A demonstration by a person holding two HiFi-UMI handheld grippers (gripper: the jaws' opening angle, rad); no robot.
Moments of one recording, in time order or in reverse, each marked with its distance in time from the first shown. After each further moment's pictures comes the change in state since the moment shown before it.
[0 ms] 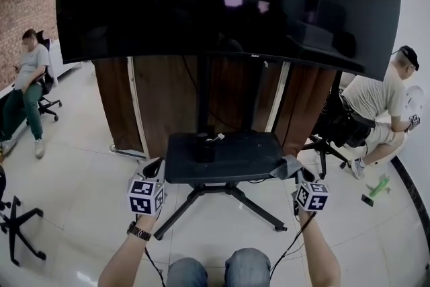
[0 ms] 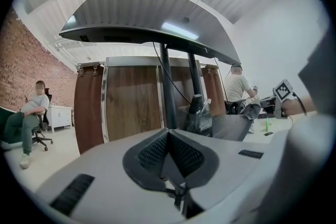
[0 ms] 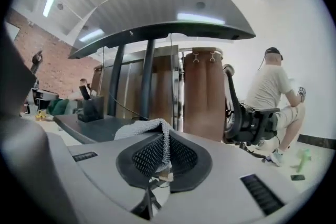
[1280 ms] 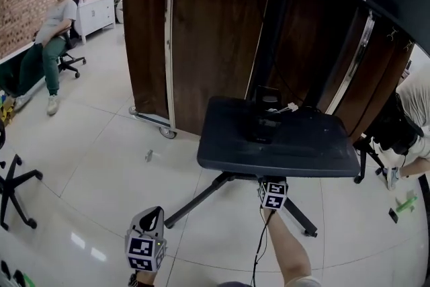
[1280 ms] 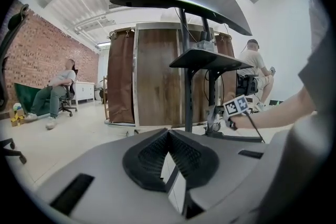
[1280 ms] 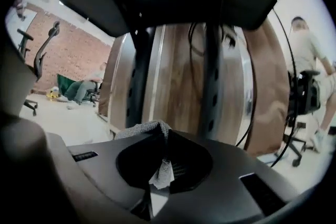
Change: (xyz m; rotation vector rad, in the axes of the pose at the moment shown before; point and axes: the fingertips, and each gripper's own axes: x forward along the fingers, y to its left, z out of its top) left arm -0.080 0.030 -0.295 -0.114 0.231 0.173; right arm 0.258 0.211 -0.294 -0.105 0.023 0.134
